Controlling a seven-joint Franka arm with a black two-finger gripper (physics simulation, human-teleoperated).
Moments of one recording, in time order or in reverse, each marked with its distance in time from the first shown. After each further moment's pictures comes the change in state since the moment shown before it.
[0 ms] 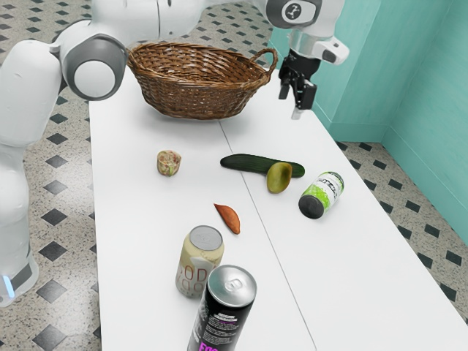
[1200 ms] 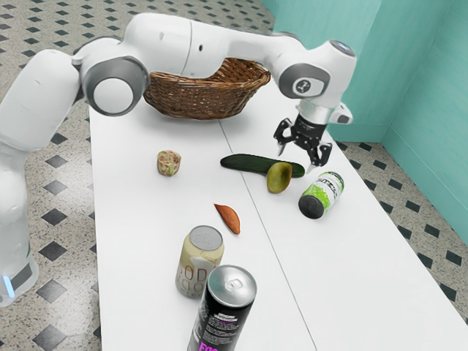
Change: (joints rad) arm -0.081 0.133 0.042 -0.171 0.020 0.255 -0.734
